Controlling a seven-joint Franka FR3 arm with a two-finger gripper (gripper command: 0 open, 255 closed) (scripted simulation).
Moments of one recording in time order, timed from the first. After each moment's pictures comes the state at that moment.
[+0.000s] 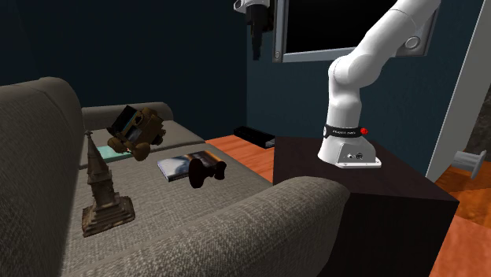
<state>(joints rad) 0.04 -0.72 -0.03 -2.46 0.03 1.73 -0.14</state>
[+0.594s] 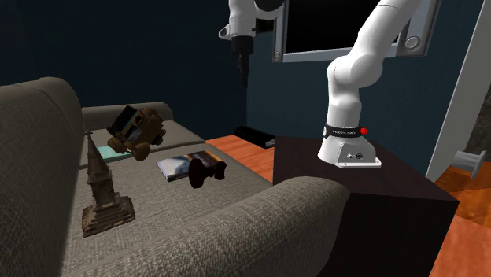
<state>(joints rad) 0.10 -0.52 0.02 -2.57 0.05 2.04 -0.17</state>
